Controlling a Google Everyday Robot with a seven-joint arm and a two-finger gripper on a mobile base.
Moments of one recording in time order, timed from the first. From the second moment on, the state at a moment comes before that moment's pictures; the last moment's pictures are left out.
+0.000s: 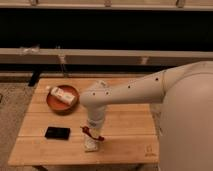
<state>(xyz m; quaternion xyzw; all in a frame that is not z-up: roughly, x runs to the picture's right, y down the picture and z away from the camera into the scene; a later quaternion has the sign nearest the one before) -0.047 0.226 0.716 -0.43 0.05 0.13 0.89</state>
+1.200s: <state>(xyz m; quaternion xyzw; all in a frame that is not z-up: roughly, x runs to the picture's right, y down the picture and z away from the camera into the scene) -0.064 0.243 0.728 -0.45 0.05 0.08 0.89</state>
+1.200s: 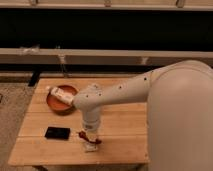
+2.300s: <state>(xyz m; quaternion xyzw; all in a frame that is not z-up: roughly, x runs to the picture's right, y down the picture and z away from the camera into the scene) -0.060 0.227 0.744 -0.44 0.05 0.11 0.89</state>
